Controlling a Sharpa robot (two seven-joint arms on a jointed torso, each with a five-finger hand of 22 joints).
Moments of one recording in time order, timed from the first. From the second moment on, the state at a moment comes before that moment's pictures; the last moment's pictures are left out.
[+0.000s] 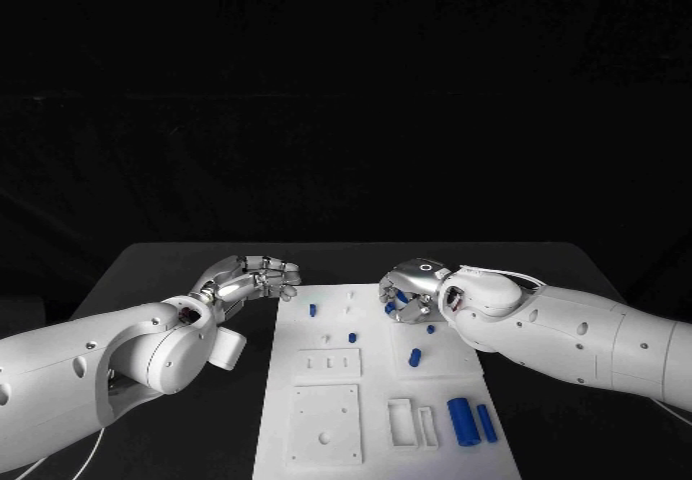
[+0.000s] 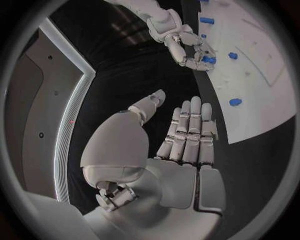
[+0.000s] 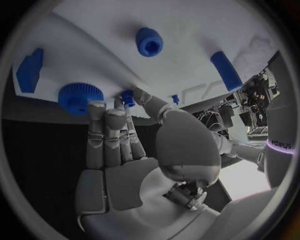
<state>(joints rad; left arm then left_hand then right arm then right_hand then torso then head) 1.32 -0.89 -0.13 1.57 -0.13 -0.31 0.27 1.15 -0.12 0.50 -0.21 0.14 0.72 0.19 0.44 0.35 1.08 0.16 0.11 0.10 0.95 0.12 0.35 0.62 0.05 0.71 0.02 0.40 1.31 1.30 -0.64 -0.14 1.21 -1.69 -0.27 0.02 1.16 -0.15 0.66 -0.27 0.06 0.92 0.15 0.39 0.34 1.25 0.08 0.08 0.09 1.34 -0.03 1.08 0.80 0.21 1.25 -0.02 0.81 1.31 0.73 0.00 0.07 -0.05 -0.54</state>
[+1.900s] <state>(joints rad) 1.32 -0.89 -0.13 1.57 -0.14 -0.31 0.27 1.14 -0.13 0.51 -0.22 0.14 0.72 0.19 0.43 0.35 1.08 0.16 0.10 0.10 0.95 0.12 0.34 0.63 0.05 0.71 0.02 0.40 1.31 1.30 -0.55 -0.11 1.24 -1.81 -0.39 -0.12 1.15 -0.16 0.80 -0.24 0.05 1.00 0.11 0.43 0.38 1.31 0.05 0.11 0.13 1.34 -0.05 1.11 0.77 0.19 1.25 -0.03 0.87 1.31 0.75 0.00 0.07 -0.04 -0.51</state>
